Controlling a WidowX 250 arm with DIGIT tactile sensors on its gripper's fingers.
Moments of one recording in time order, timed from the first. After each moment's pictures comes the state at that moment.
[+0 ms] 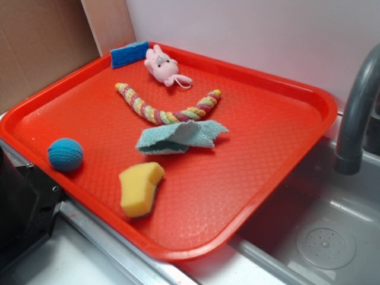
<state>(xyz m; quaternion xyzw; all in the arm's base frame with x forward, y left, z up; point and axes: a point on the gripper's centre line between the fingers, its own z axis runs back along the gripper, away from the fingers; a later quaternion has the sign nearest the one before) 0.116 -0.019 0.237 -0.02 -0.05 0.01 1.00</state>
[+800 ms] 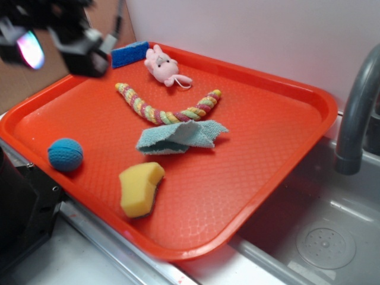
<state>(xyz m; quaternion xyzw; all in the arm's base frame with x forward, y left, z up) 0.128 -0.082 0.132 -0.01 -0.05 0.26 0.97</state>
